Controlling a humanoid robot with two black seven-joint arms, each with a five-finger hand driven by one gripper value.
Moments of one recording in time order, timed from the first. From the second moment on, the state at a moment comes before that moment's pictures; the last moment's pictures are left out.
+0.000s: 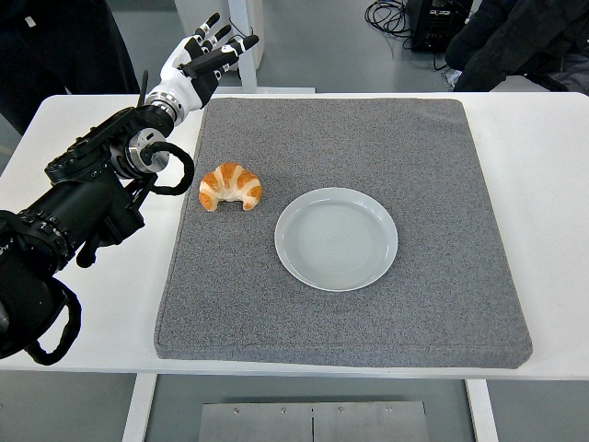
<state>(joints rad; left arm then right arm) -1.16 0.00 -0.52 -0.27 -0.03 -0.17 -0.21 -0.07 0.00 0.12 0.11 -0.09 -0.11 0.25</state>
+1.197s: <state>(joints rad) -1.27 0.00 -0.21 -0.28 0.00 -0.18 -0.20 -0.07 0.00 0.12 0.11 -0.09 -0.11 0.25</state>
